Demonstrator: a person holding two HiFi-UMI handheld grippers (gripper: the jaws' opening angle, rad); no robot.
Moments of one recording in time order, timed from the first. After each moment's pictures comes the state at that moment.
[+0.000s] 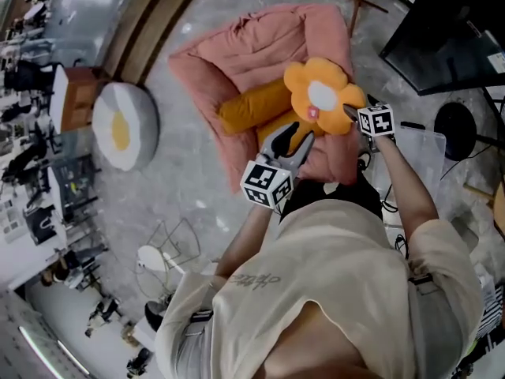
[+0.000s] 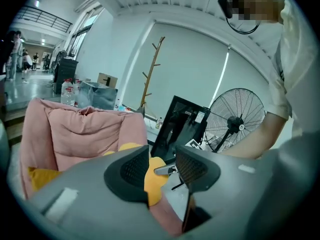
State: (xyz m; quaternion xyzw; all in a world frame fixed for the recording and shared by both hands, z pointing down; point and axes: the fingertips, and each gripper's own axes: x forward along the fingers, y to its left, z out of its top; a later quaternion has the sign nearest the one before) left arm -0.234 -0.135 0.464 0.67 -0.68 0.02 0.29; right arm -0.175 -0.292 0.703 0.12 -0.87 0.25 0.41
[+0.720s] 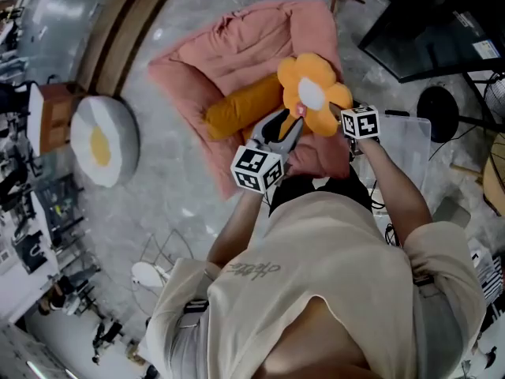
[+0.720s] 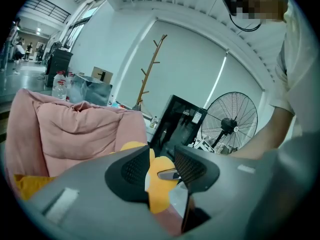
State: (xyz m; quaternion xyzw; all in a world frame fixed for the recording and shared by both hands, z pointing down) left arm -0.265 -0.146 0.487 0.71 -0.64 0.00 0.30; right arm -0.184 -0.254 0.684 0.16 -0.86 0.27 0.40
